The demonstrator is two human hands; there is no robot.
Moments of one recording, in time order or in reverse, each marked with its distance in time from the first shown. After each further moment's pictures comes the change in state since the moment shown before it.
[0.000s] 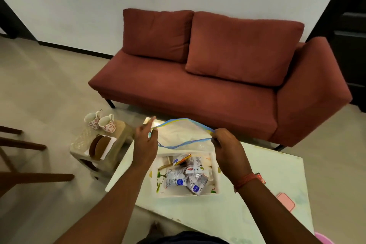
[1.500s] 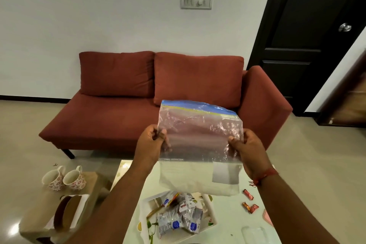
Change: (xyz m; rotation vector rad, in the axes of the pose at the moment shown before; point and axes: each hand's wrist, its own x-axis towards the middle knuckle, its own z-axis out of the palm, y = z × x) left_hand 0.072 0.086 -0.016 -0.610 -0.414 0.040; right_hand 0.037 -0.044 -0.068 0.859 0.359 0.641
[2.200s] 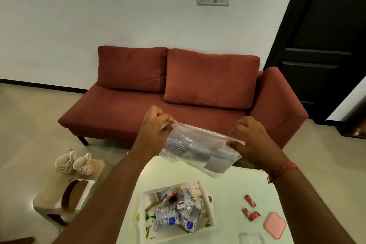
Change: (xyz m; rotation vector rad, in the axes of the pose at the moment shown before) left_hand 0.006 0.032 0.014 0.828 -0.004 0.548; right_hand 0.034 -0.041 -0.039 -1.250 -0.283 -0.595
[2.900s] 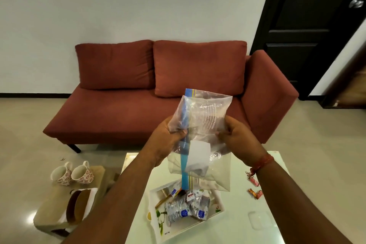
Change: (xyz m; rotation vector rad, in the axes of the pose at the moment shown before) left_hand -0.005 -0.014 0.000 -0.805 -0.418 -0.464; right_hand 0.007 -0.068 0.053 0.880 0.034 0.315
